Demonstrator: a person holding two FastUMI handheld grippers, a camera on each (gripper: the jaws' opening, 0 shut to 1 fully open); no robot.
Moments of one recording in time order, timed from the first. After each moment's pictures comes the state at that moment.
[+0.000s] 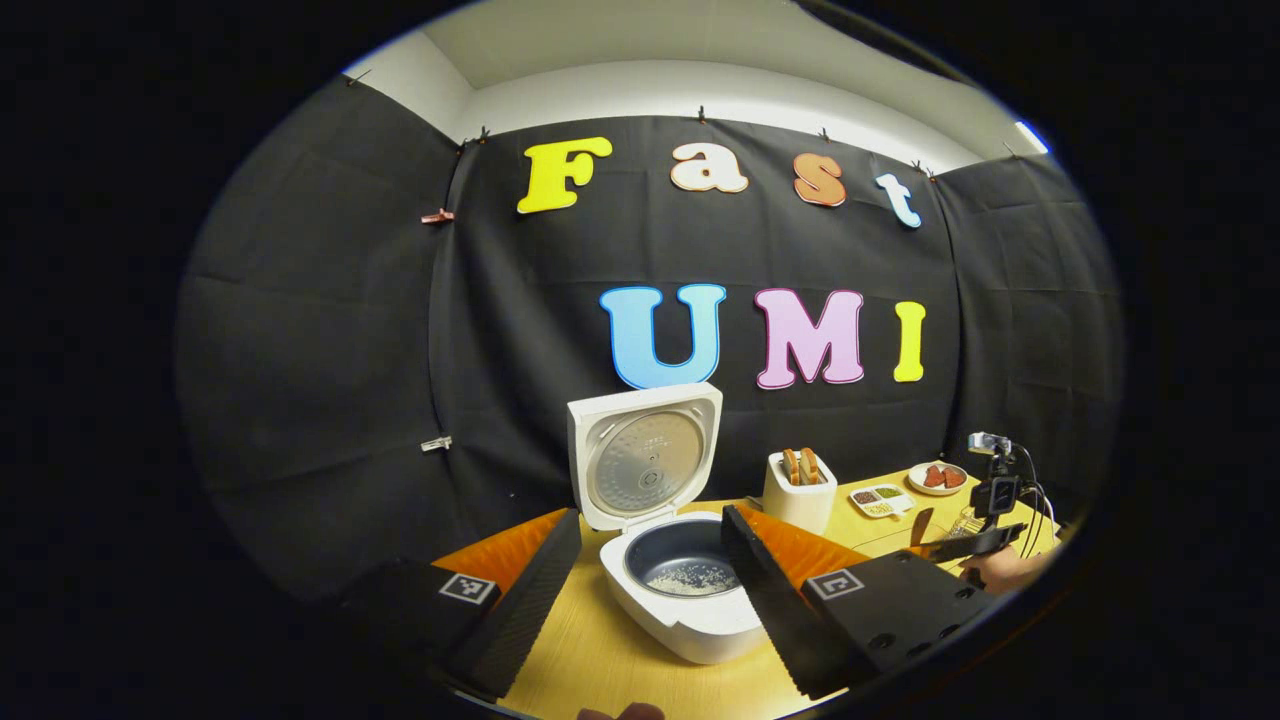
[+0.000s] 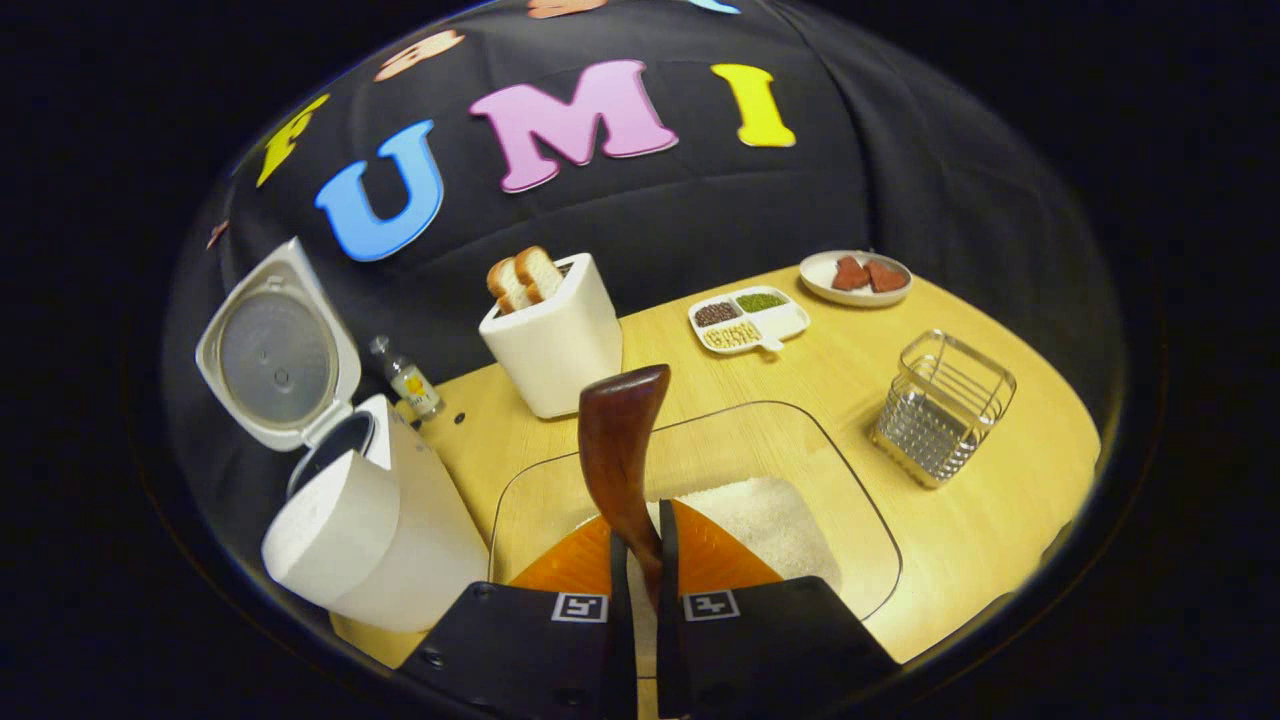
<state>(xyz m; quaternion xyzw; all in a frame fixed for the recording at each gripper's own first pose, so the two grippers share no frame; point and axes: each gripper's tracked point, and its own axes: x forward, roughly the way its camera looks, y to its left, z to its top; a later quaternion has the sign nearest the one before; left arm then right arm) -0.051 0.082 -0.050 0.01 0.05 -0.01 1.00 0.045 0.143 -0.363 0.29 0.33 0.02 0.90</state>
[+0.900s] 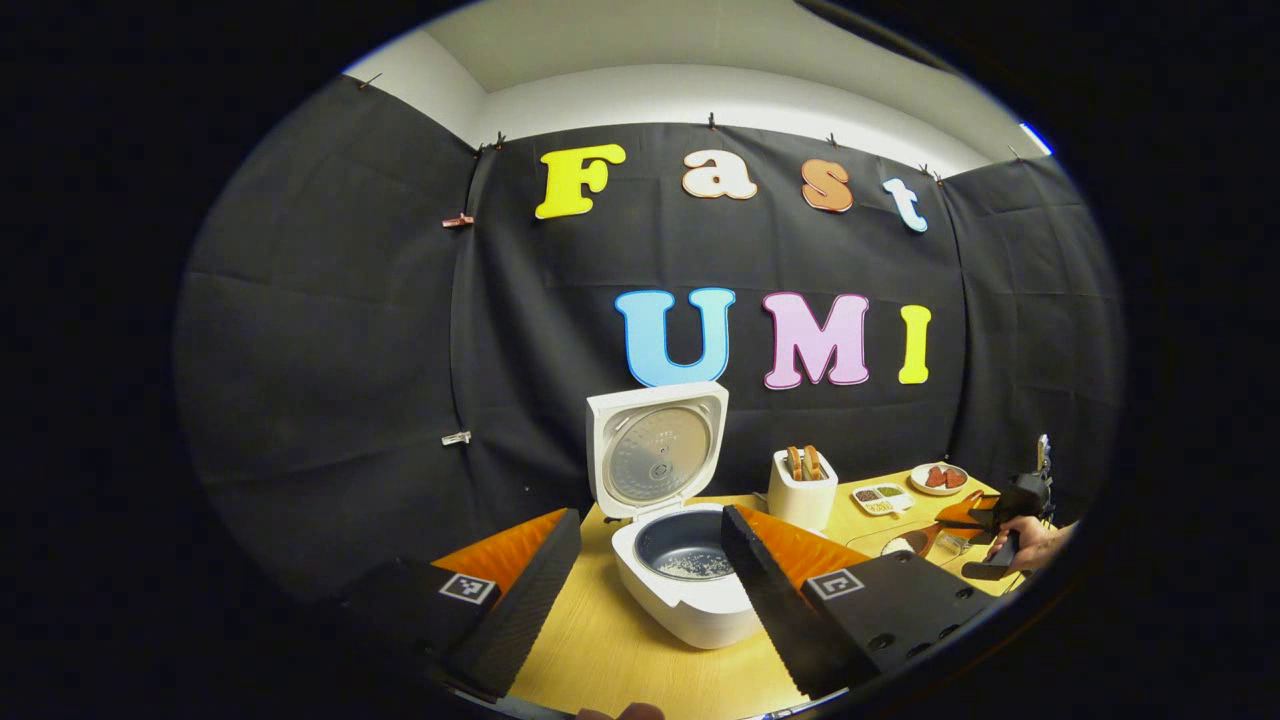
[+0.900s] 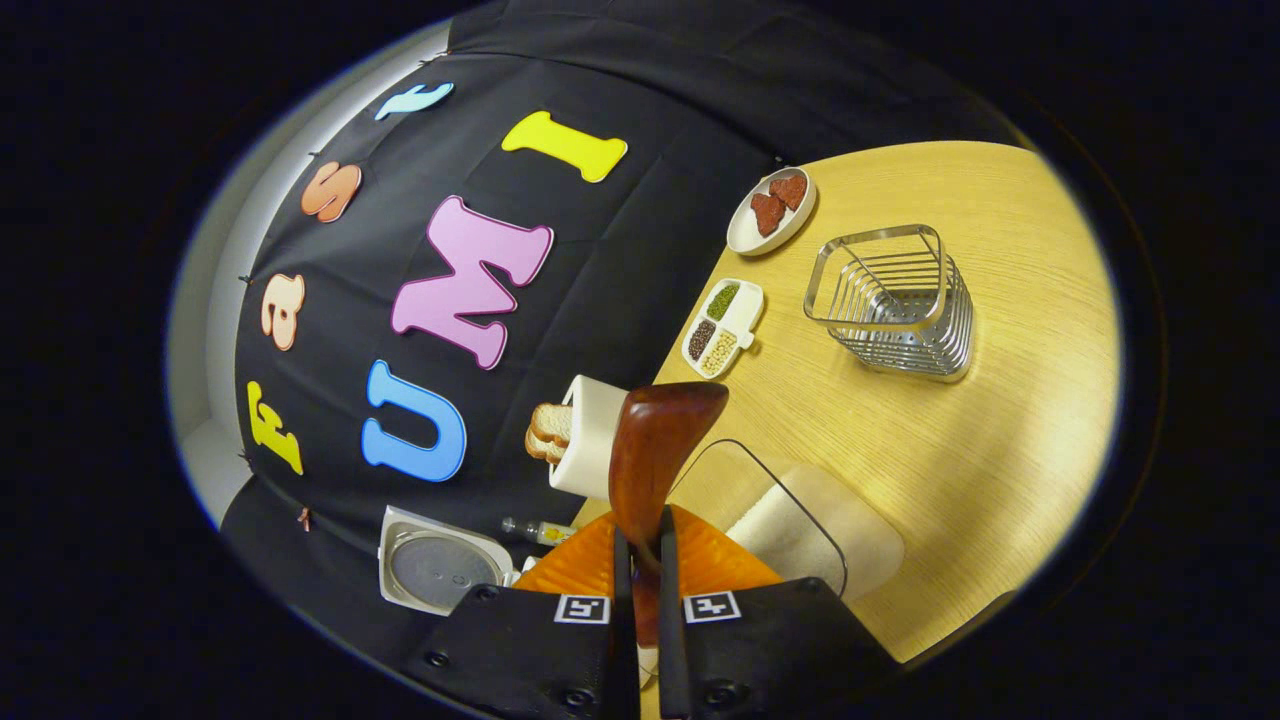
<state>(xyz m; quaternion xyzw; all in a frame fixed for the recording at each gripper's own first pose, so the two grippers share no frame) -0.089 0.083 -0.044 0.01 0.05 0.01 1.00 0.047 0.079 -0.318 0.60 0.23 0.00 0.77</state>
